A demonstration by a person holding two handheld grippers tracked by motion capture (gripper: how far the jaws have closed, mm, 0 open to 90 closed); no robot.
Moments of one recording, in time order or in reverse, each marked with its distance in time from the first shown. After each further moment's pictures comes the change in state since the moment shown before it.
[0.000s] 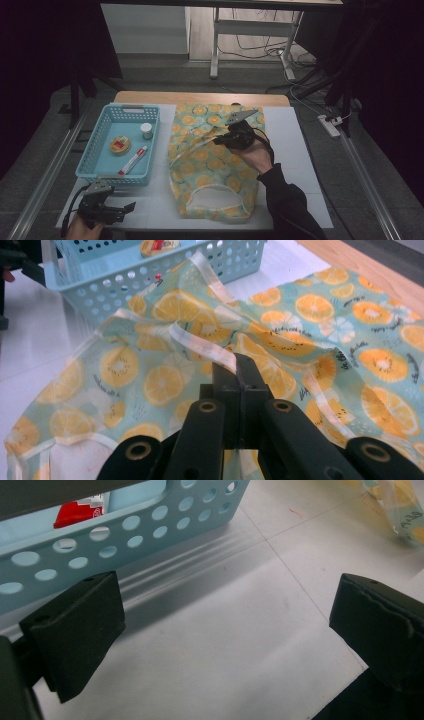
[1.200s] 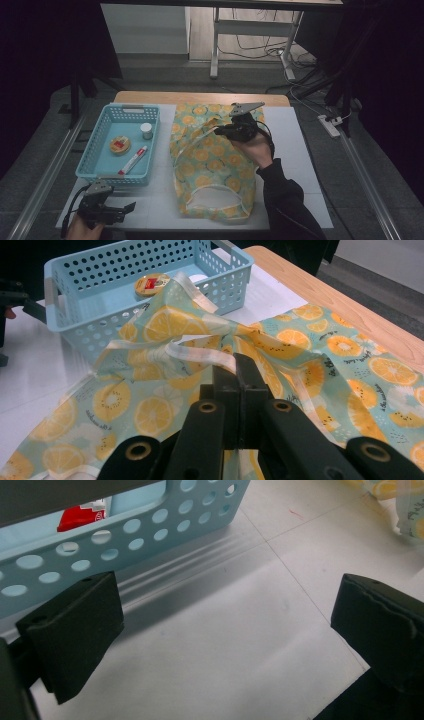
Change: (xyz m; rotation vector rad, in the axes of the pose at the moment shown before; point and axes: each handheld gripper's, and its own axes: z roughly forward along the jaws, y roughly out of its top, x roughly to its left) left arm -0.002 0.000 -0.001 -0.008 0.013 0.008; right arm -0.008 0.015 -0.013 -0.102 -0.028 0.009
